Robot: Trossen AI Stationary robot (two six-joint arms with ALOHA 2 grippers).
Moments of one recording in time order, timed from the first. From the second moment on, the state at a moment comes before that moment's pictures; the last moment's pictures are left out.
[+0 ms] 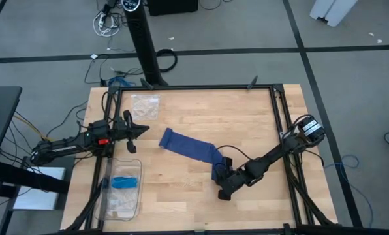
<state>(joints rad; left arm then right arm) 0.21 0.01 0.01 0.02 -0.01 0.00 0.53 1.83 0.90 -0.04 0.42 0.55</state>
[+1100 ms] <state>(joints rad) 0.21 0.01 0.01 0.02 -0.01 -0.01 0.49 1.46 0.90 -0.77 0.77 0.79</state>
